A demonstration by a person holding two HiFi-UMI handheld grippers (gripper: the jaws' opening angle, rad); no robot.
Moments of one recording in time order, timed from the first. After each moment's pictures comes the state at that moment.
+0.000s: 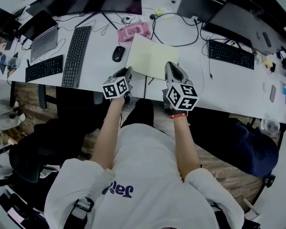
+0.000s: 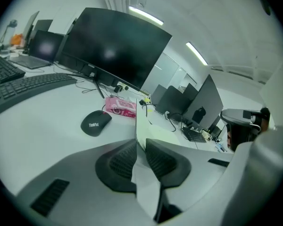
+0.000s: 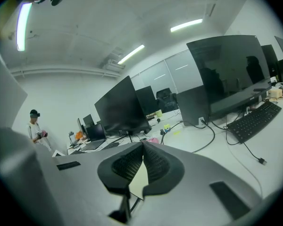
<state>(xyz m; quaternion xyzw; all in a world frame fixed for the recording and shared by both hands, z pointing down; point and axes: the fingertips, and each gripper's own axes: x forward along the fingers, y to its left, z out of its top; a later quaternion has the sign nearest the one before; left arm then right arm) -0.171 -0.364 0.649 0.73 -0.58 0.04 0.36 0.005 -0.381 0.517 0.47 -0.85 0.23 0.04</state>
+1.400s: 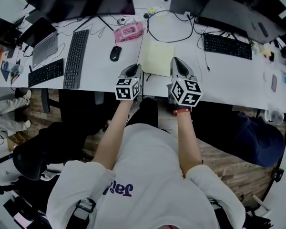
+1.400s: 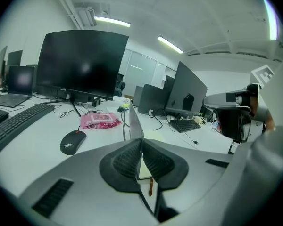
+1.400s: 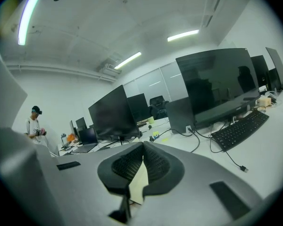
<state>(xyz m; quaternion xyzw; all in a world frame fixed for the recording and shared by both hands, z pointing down) -0.091 -0.351 0.600 0.79 -0.56 0.11 0.23 0.062 -0.365 0.503 0.52 -0.83 0.20 0.02</state>
